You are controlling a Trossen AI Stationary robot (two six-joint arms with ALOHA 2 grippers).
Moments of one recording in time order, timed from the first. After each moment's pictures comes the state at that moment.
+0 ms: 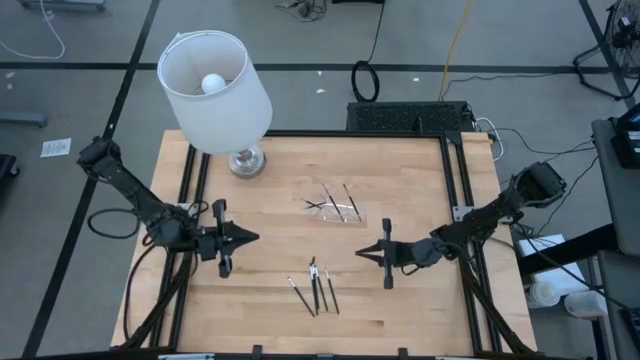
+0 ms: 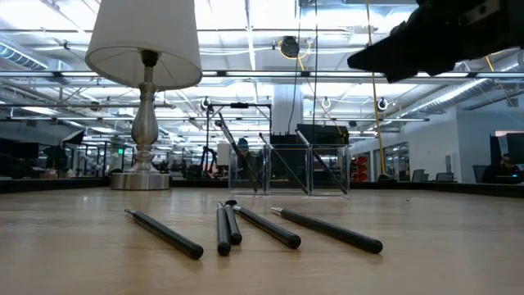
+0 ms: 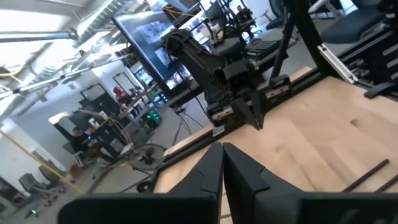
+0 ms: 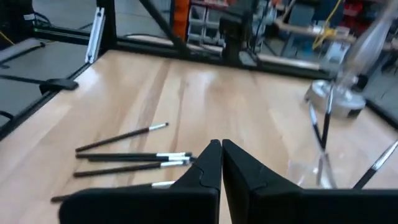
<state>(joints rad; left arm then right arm) -0.72 0.82 0.45 0.41 -0.76 0.60 0.51 1.39 0.44 0.70 0.52 0.01</state>
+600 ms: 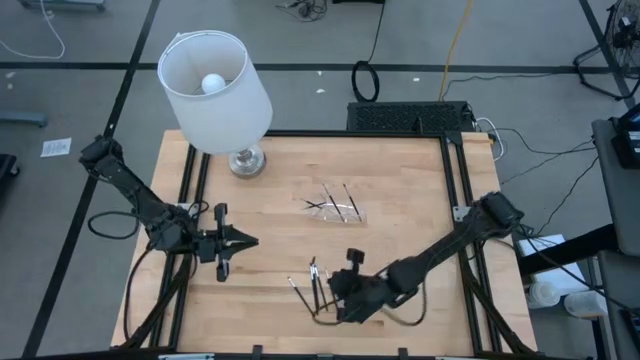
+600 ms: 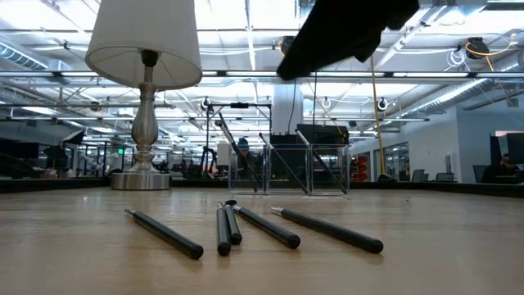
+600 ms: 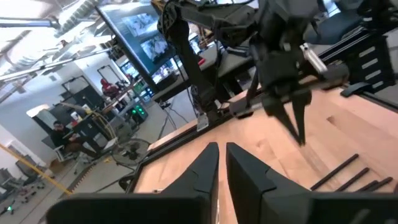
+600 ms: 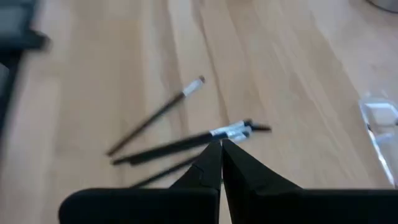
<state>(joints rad) -0.76 0.82 0.45 0.34 -0.76 0.51 0.56 1.90 1.33 -0.35 0.57 0.52</state>
